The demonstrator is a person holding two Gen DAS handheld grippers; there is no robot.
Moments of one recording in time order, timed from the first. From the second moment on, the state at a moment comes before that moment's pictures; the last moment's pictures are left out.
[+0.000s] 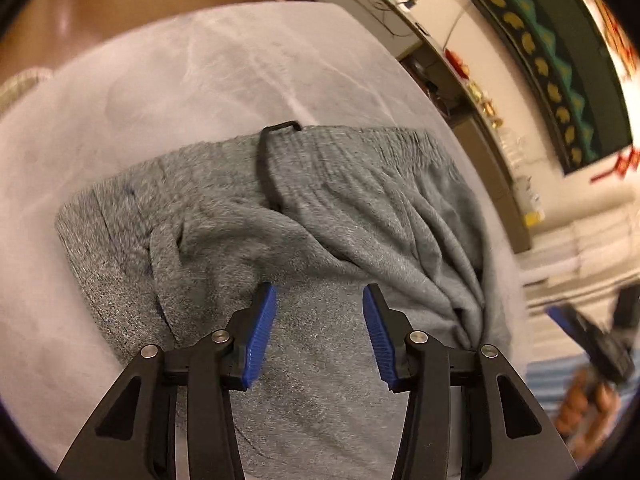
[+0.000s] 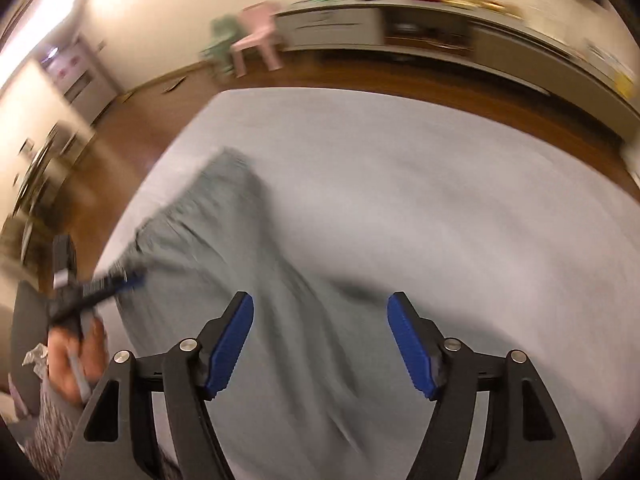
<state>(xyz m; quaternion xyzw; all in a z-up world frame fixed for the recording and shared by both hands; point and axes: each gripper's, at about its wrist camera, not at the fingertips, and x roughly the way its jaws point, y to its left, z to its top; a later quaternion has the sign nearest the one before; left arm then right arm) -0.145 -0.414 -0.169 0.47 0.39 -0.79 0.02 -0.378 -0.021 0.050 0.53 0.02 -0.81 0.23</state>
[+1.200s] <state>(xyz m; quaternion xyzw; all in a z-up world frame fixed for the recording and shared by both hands) -0.095 -0.465 -0.147 0.38 0.45 -0.81 -0.03 -0.159 0.000 0.006 0.45 0.09 -0.84 0.29</state>
